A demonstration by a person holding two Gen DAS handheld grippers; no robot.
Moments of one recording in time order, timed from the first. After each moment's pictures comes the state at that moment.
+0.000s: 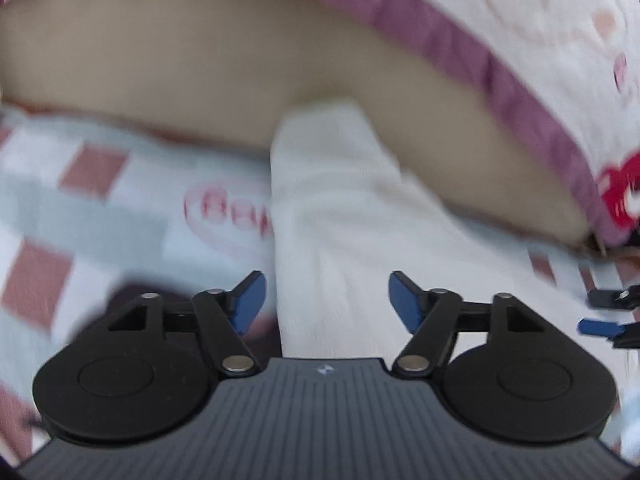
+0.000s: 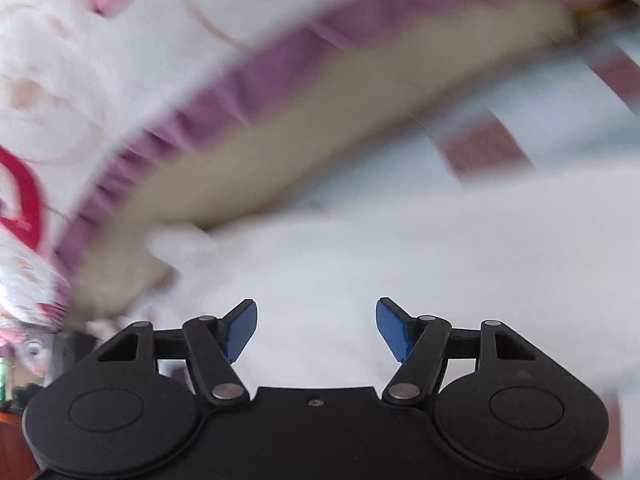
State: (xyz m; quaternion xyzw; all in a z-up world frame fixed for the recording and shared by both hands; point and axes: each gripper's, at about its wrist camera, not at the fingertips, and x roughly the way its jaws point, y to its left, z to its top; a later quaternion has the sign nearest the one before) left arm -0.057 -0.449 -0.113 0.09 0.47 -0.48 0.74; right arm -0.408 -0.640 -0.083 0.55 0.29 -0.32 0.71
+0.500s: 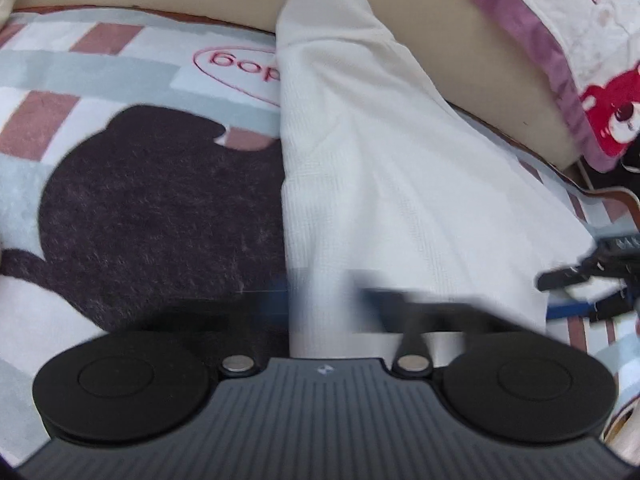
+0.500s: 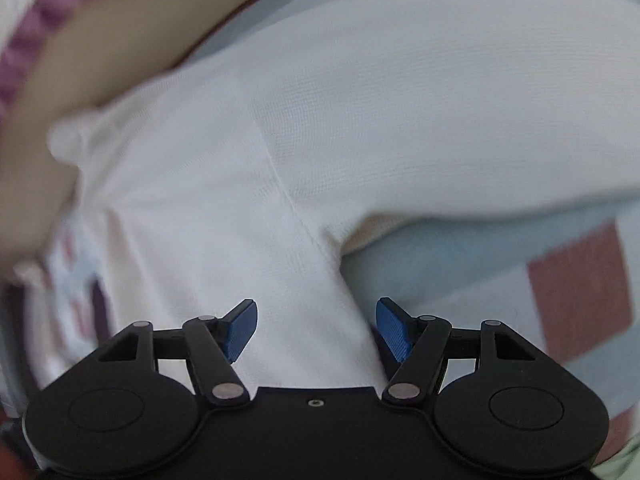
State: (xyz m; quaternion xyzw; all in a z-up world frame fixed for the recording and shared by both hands) left arm -0.104 -0.369 -0.159 0.09 0.49 -0.49 0.71; right arm -0.374 -0.596 -0.119 0.55 0.46 -0.32 0.63
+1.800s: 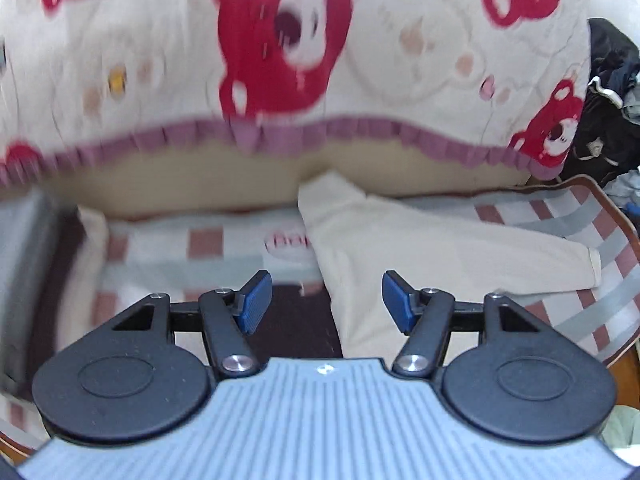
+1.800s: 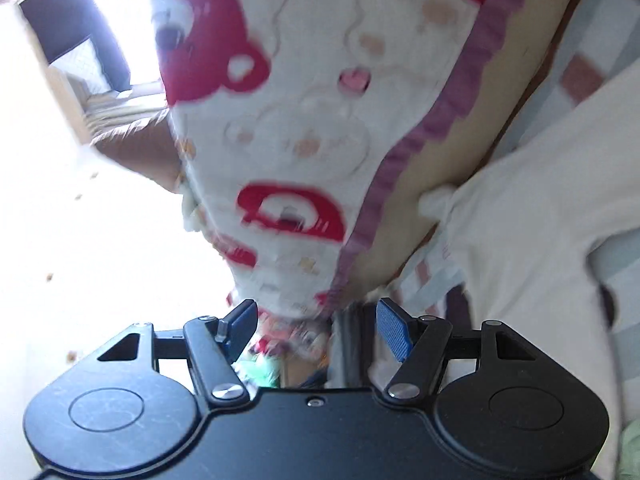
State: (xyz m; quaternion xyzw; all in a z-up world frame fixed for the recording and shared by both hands) left arm -0.097 -0.319 0.166 0.21 0.36 -0.52 0.74; right arm -0.549 -0.625 0.072 0.71 0.04 -0.08 0.69
